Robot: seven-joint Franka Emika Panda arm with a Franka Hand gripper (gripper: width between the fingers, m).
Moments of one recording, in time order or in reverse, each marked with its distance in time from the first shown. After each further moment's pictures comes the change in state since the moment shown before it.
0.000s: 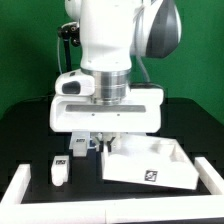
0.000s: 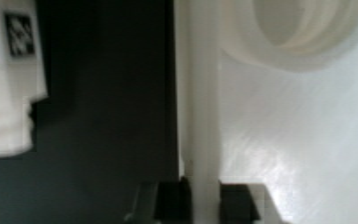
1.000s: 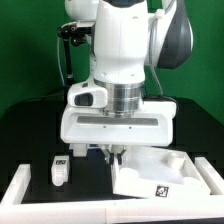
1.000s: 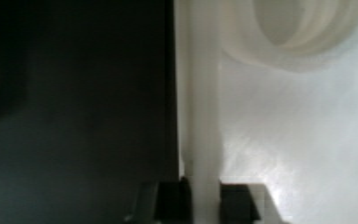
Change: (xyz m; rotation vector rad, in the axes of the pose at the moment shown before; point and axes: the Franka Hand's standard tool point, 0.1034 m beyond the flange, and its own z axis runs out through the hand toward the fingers) arm 0.006 -0.016 0.025 -0.019 -0.013 0.038
